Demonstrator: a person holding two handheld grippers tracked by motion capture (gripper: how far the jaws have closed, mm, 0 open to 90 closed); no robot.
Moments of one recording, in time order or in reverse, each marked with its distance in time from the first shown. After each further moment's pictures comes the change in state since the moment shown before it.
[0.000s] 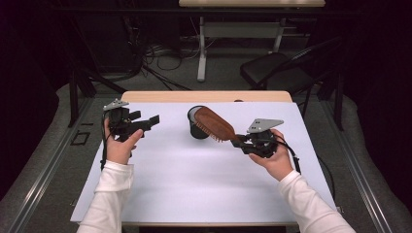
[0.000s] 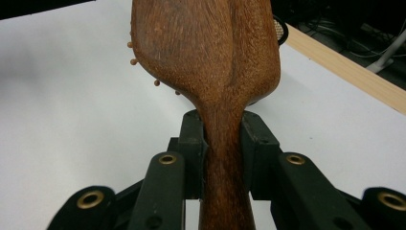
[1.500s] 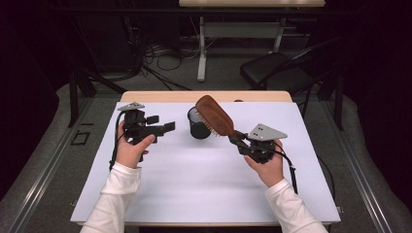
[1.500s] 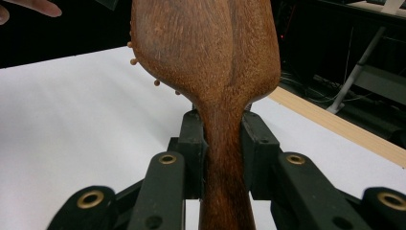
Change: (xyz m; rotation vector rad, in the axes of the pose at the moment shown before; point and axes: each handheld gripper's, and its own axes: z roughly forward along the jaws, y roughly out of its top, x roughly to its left) left arm -0.034 -0.002 0.015 0.077 -0.184 0.012; right arm 0.019 -0.012 0.003 -0.228 -0.131 0.005
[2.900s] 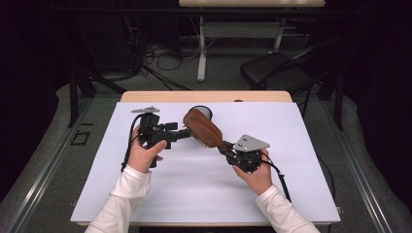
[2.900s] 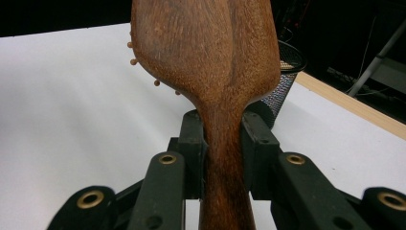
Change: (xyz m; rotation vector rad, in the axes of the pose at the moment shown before) left arm -0.027 -0.006 0.024 0.053 -0.193 -0.048; right arm 0.032 -0.018 0.023 0.057 0.032 -0.046
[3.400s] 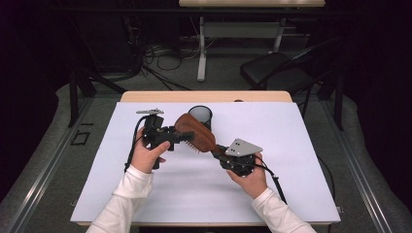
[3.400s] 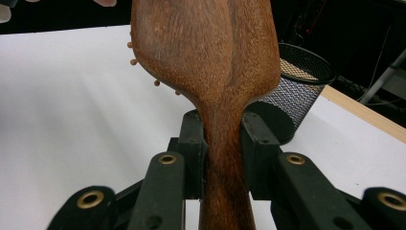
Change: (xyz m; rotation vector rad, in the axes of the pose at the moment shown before) left arm 0.002 -0.005 0.011 0.035 -0.027 -0.029; right arm 0.019 0.004 0.006 -0.006 0.034 -0.042
